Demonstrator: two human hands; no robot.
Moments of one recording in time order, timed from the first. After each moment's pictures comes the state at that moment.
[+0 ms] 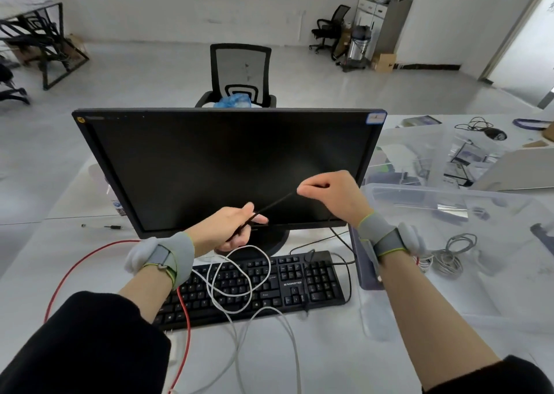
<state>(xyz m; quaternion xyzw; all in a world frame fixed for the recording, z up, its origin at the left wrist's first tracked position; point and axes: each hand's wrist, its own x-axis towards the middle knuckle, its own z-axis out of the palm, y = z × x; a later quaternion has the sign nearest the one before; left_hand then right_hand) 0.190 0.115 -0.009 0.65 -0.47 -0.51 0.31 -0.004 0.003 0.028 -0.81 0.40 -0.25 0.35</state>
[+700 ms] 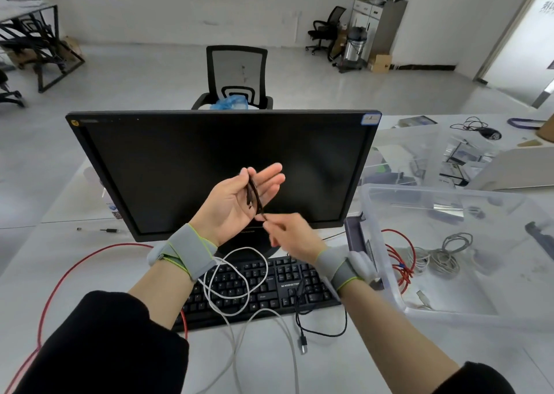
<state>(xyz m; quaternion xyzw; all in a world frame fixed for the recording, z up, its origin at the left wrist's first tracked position) 0.161 0.099 0.029 0.32 -0.21 -0.64 0.67 0.035 0.045 -0.029 -0.79 0.38 -0.16 0.44</state>
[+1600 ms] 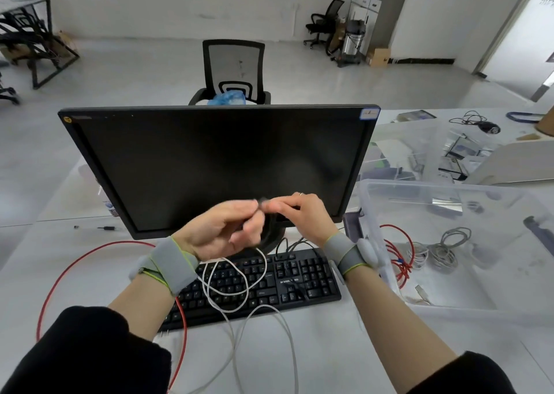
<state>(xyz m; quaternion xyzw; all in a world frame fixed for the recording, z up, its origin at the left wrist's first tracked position) 0.174 0.121 0.008 0.33 -0.35 -0.74 0.48 0.021 0.022 -0.021 -0.79 0.39 -0.26 0.40</state>
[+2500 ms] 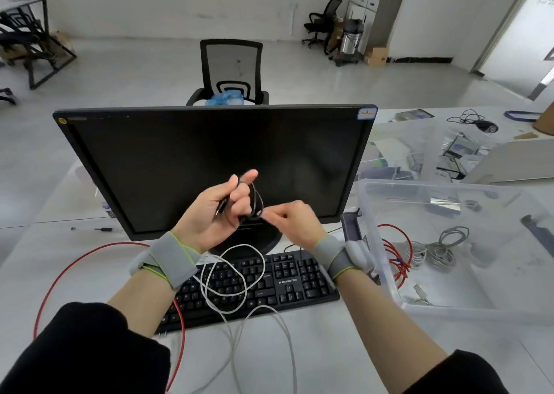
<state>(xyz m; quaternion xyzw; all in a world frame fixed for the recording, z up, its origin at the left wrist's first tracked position) 0.173 0.107 0.018 0.35 -0.21 -0.66 0.63 0.030 0.028 -0.026 -0.81 0.42 -0.17 0.37</state>
